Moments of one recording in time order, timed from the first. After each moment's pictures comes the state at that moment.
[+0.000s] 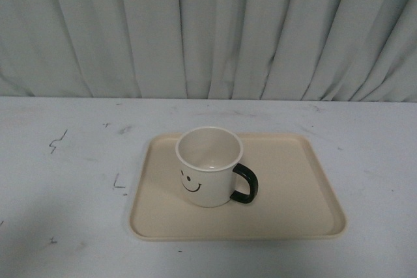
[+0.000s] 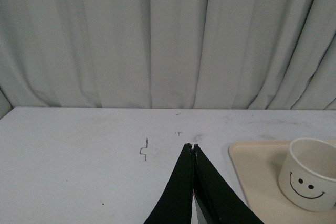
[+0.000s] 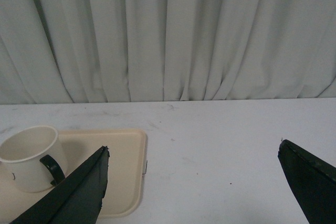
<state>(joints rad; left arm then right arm) 0.00 0.46 0.01 0.46 0.00 -0.01 0.00 0.00 0.01 0.00 0.00 -0.01</state>
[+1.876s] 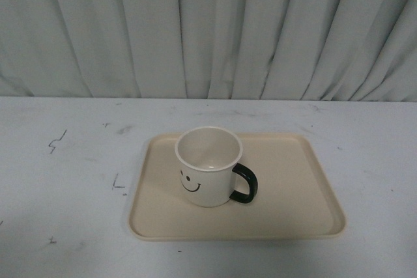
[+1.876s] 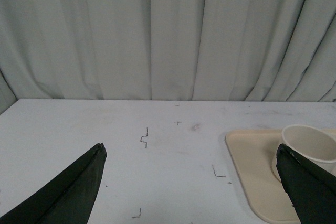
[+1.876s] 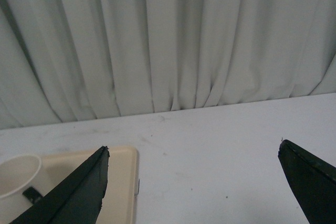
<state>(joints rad) 0.00 0.01 0.01 0.00 0.00 -0.01 -0.10 0.32 0.03 0.32 -0.06 0.05</state>
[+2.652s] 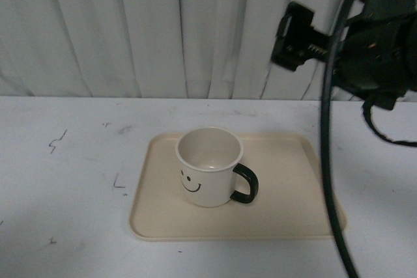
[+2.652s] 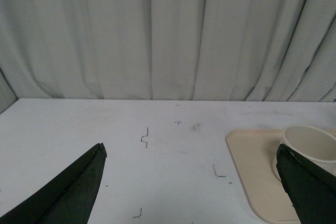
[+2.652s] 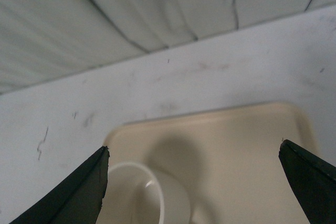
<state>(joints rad) 0.00 0.01 0.01 0.00 0.00 -0.01 0.29 1.77 0.96 0.37 -0.02 0.45</state>
